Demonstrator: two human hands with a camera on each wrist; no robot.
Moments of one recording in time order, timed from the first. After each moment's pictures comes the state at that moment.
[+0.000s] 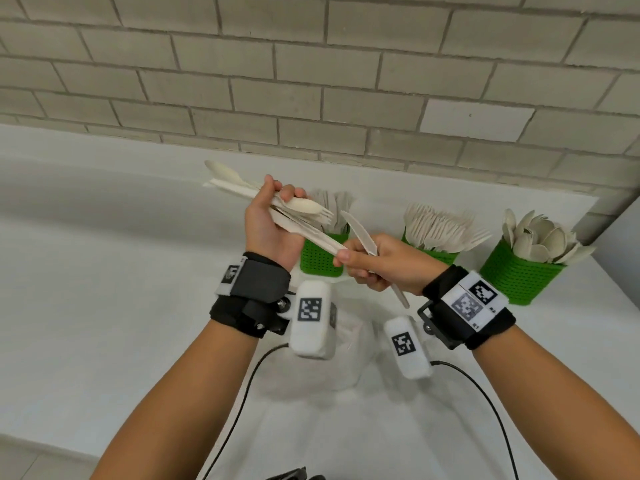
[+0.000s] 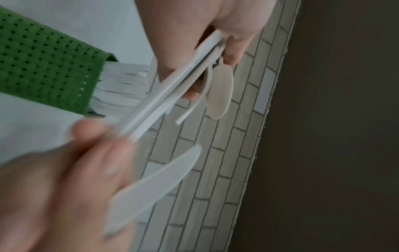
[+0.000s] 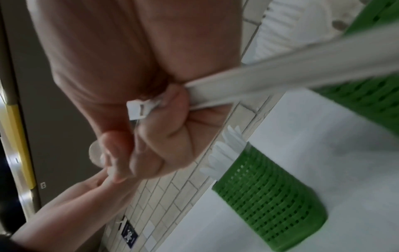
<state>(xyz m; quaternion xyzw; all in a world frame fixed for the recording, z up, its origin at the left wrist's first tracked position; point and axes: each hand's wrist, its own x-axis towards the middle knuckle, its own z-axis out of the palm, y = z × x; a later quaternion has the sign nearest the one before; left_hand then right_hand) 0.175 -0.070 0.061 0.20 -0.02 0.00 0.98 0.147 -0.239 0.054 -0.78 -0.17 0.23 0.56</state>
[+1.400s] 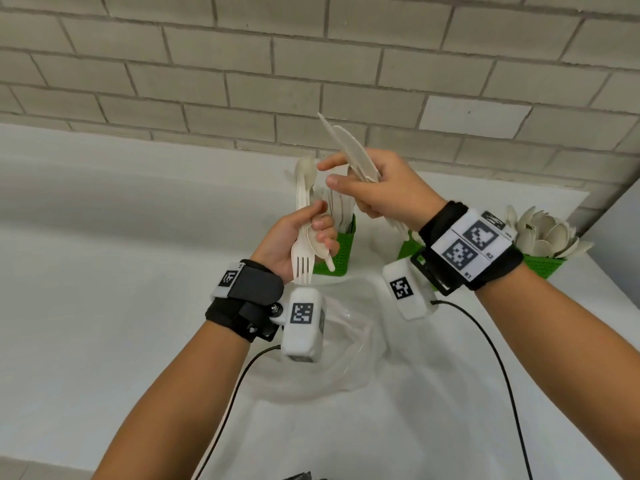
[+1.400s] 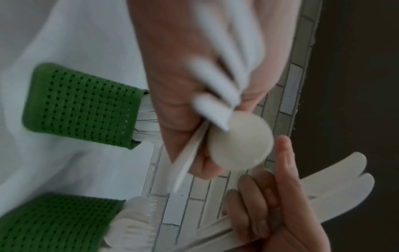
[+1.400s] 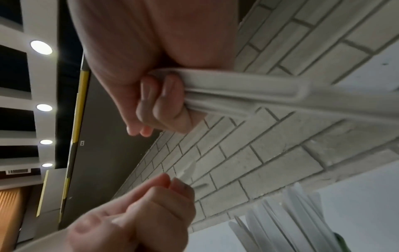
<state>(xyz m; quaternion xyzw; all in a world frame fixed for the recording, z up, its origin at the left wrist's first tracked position) 0.182 -0.057 0.042 0.28 -0.03 -0.30 0.91 0.173 -0.204 0.117 -0.82 -0.22 -0.02 0.52</state>
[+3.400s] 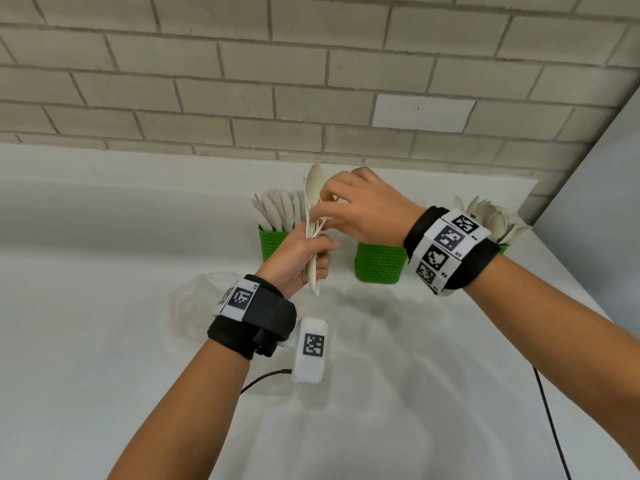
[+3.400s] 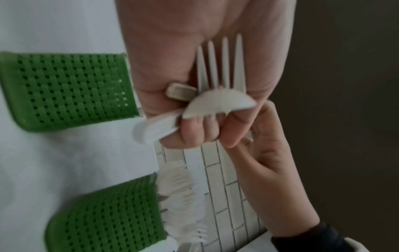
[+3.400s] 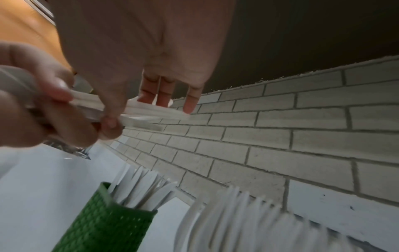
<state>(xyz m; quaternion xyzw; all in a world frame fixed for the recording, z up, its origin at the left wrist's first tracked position) 0.163 -0.127 0.029 0.57 -0.09 -0.21 0.79 0.182 -0.282 0.086 -0.85 -0.44 -0.27 -0.07</state>
